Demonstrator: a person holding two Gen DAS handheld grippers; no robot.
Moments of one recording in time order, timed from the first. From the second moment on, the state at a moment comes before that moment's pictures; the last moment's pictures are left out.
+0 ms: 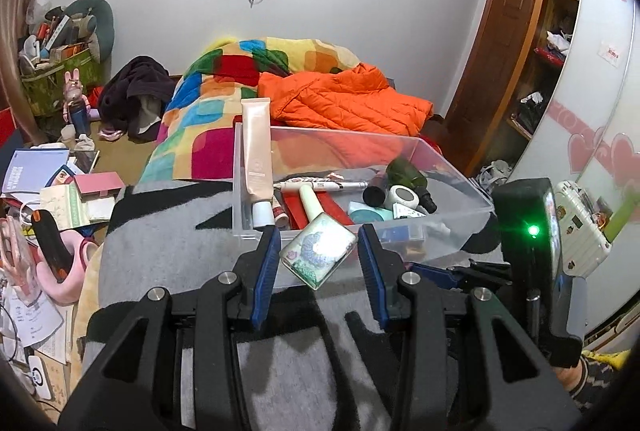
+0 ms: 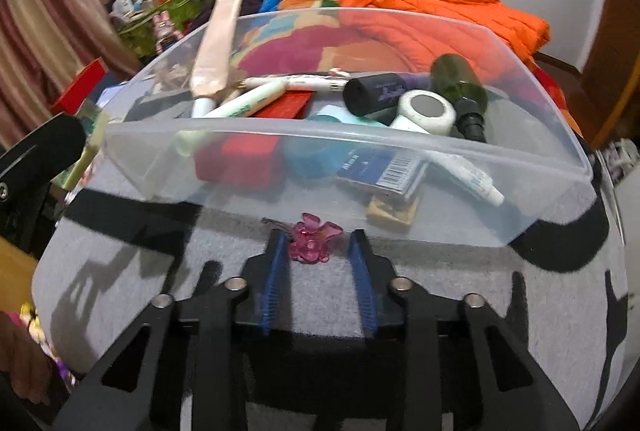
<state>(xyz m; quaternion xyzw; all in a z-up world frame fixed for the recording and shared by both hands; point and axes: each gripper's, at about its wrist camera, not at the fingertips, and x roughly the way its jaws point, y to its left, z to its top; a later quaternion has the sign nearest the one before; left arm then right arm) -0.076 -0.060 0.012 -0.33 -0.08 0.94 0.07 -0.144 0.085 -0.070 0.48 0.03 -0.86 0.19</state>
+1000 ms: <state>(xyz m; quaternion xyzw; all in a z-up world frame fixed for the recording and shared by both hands) -0.120 -0.049 0.005 -0.36 -0.06 0.93 0.07 -0.135 0.139 0.026 0.36 -0.04 -0.90 0.24</state>
